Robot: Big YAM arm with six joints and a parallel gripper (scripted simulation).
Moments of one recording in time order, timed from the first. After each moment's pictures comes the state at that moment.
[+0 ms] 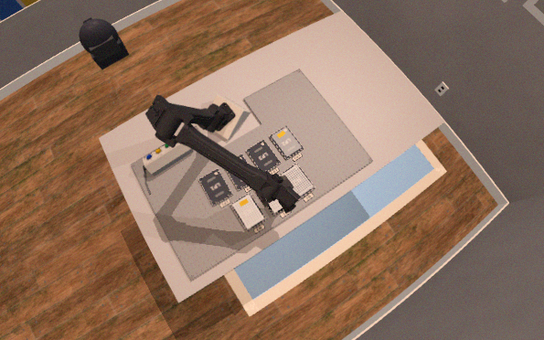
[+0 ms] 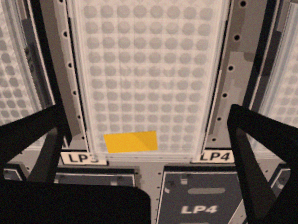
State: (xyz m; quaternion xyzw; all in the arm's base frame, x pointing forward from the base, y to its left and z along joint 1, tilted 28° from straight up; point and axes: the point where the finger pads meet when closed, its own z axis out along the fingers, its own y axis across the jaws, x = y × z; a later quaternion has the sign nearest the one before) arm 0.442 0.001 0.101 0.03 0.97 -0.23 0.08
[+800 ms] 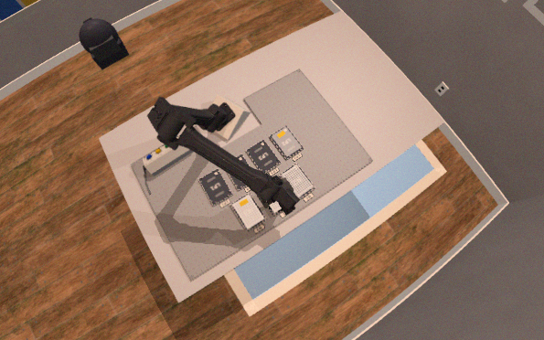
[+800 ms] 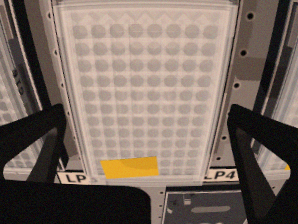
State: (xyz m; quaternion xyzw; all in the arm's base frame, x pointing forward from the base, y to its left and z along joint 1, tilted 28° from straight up) arm 0.450 -0.008 0.085 0.03 0.97 -0.22 0.09
